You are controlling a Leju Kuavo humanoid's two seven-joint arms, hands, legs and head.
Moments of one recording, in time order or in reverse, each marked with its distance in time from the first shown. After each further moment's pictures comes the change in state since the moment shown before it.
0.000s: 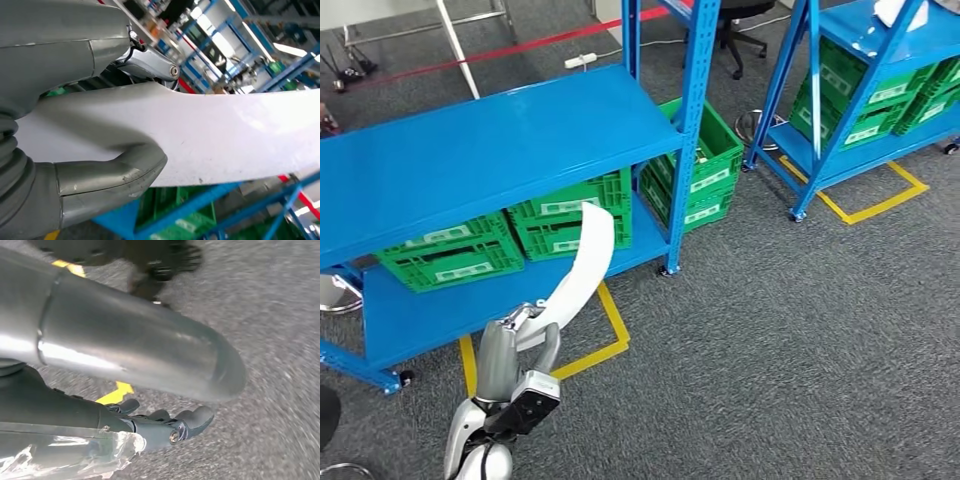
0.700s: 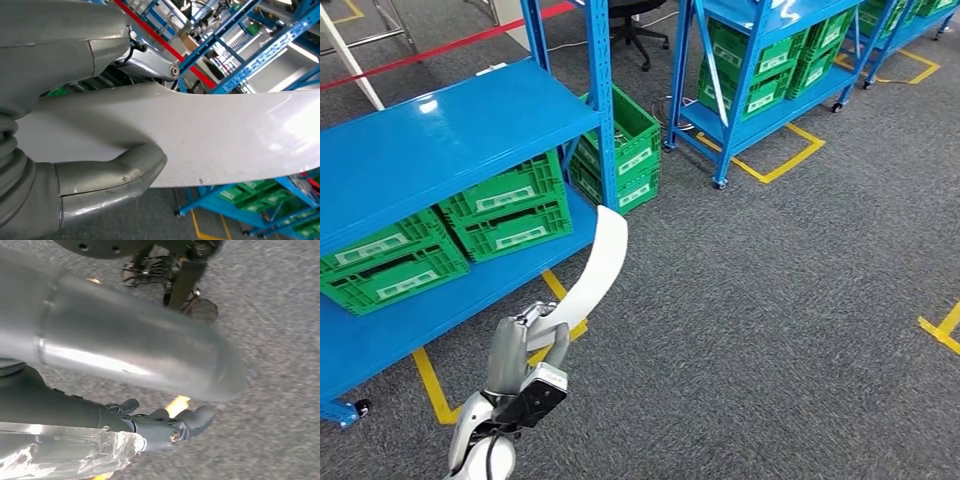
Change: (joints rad) left arm -0.025 -0.008 0.000 0.044 0.010 -0.066 0.015; right arm 0.021 0.016 -0.056 -0.001 0.014 -0.001 0.001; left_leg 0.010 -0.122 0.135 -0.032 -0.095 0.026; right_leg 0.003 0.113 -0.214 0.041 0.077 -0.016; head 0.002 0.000
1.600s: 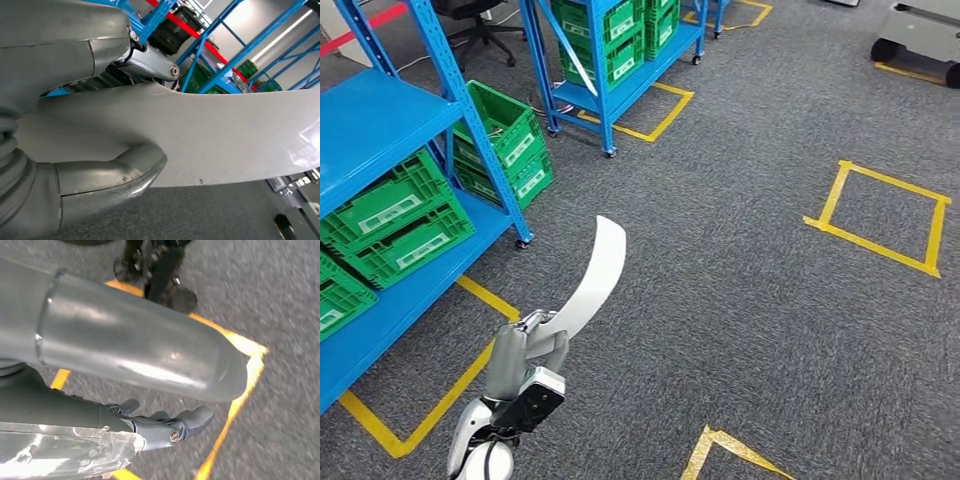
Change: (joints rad) left arm 0.011 0.001 0.015 0.018 0.018 -0.031 -0.012; right arm -0.010 0.012 -0.040 -0.009 0.024 0.010 -0.002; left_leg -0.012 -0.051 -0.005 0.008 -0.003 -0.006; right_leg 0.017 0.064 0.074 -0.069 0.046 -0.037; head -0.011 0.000
